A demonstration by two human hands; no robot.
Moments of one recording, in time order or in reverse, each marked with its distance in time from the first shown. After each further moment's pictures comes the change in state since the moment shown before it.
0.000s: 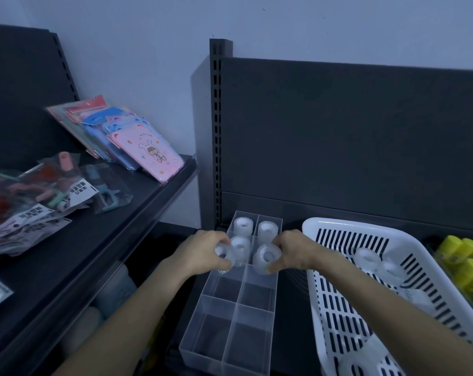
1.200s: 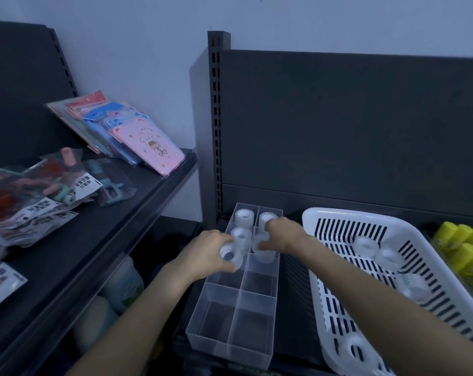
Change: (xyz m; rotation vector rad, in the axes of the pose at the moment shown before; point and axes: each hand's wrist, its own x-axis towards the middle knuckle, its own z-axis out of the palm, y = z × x) left_hand -0.016 -0.002 0.014 0.019 0.028 0.109; right_hand 0.013 -0.024 0.009 -0.201 0.075 0.071
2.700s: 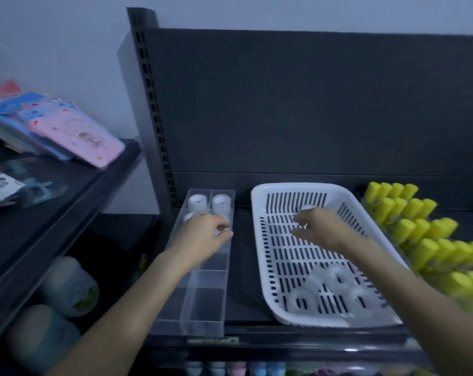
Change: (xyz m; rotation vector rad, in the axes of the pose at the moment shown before) left_hand -0.002 0.090 0.019 0.039 0.091 0.118; right_hand -0.126 0.112 -0.009 0.088 0.164 0.159
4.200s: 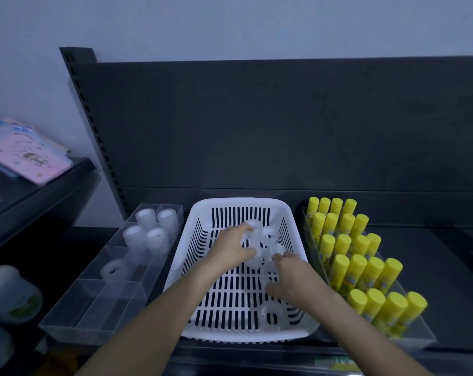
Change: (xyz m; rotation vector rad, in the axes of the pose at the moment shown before) left_hand 0.068 0.160 0.118 -0.252 -0.120 -0.116; right_hand -0.069 0.103 0.011 0.108 -0.096 0.005
